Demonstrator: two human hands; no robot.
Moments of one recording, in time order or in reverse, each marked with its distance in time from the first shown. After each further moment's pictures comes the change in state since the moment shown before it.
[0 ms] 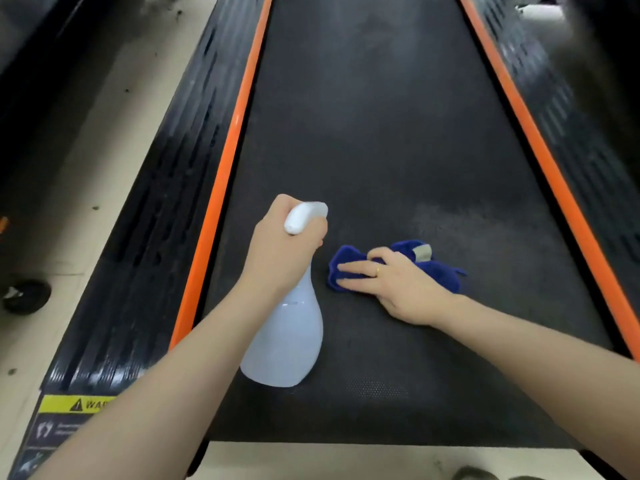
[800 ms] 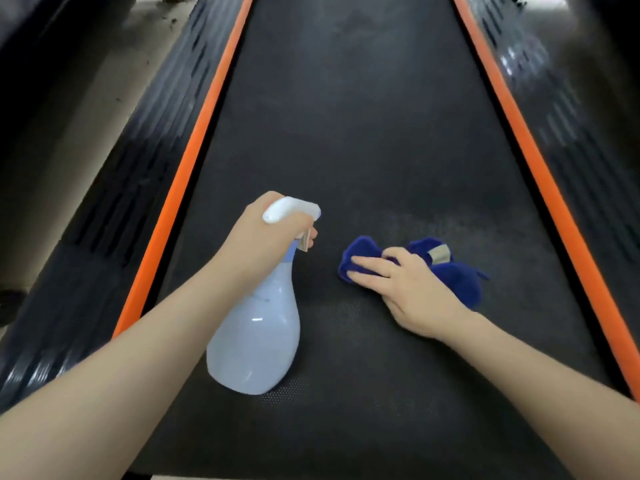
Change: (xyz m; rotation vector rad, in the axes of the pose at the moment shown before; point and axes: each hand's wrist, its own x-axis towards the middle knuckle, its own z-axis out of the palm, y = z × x) left_hand 0.021 0.028 0.043 0.036 -0.173 -0.056; right_hand -0.046 0.048 0.003 0.114 0.098 0.171
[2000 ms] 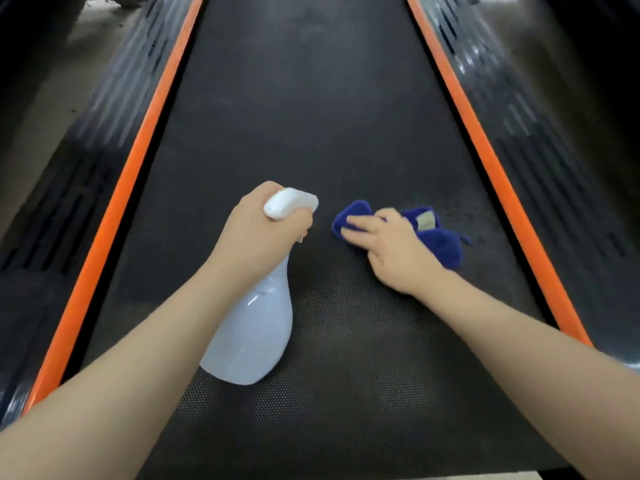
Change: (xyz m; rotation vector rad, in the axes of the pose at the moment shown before) left_hand 0.005 0.013 0.059 0.189 0.067 0.133; right_hand -0.007 0.043 -0.012 0.000 0.069 0.242
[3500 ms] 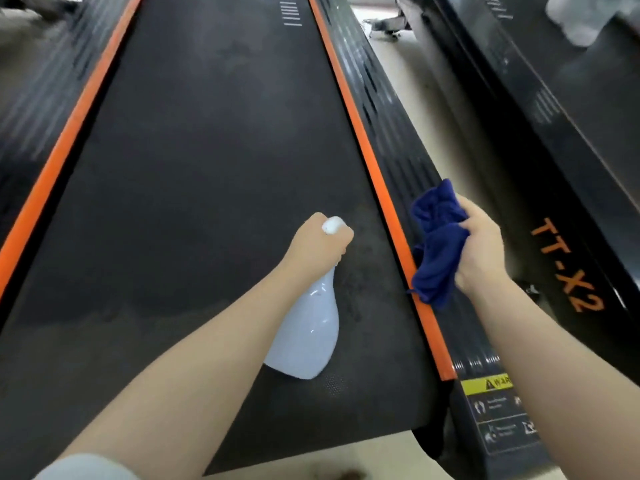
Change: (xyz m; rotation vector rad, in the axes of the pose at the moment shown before) left_hand -0.007 0.087 0.143 -0.160 -0.327 -0.111; right_hand -0.096 0.066 -0.164 1.354 0.668 1.056
